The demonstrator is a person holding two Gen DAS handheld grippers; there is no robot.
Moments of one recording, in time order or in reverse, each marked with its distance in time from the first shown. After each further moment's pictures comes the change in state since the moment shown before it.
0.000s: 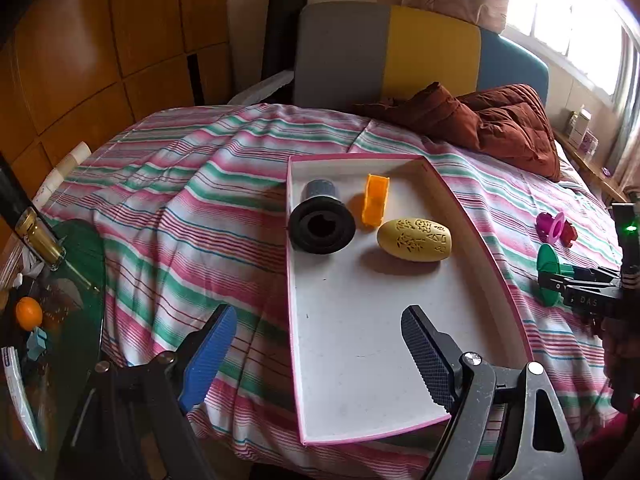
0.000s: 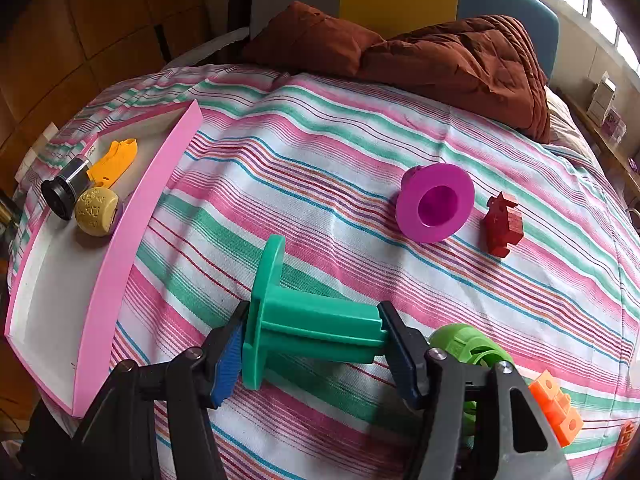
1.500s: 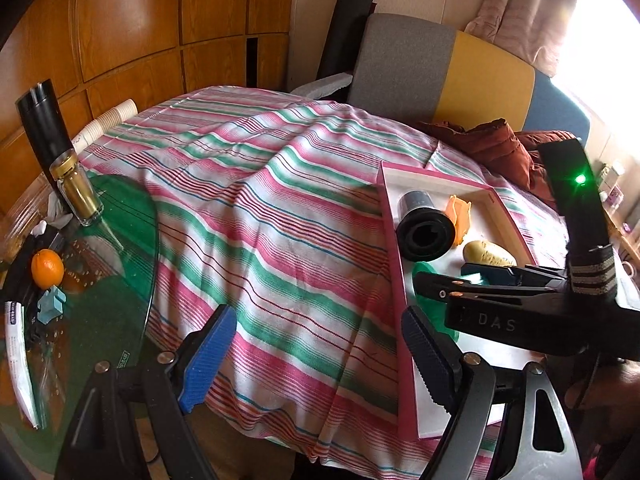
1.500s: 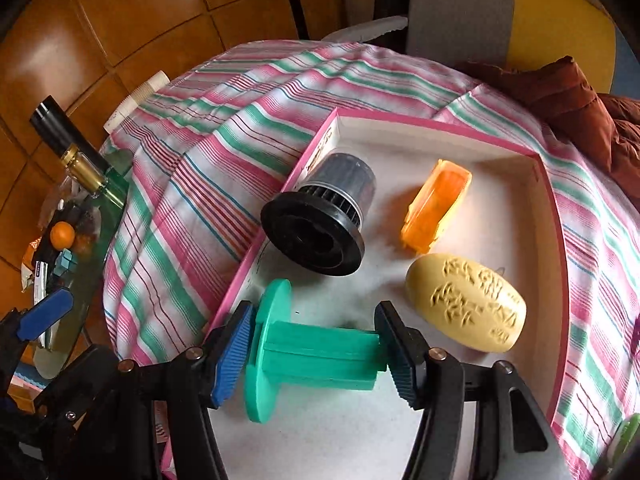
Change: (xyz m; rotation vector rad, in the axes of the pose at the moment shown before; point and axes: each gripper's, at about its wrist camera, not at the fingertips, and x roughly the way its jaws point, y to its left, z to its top) left arm -0.001 0.082 -0.013 -0.174 -0.021 0.048; right arm 0.026 0.244 0.051 -0.211 0.048 0.291
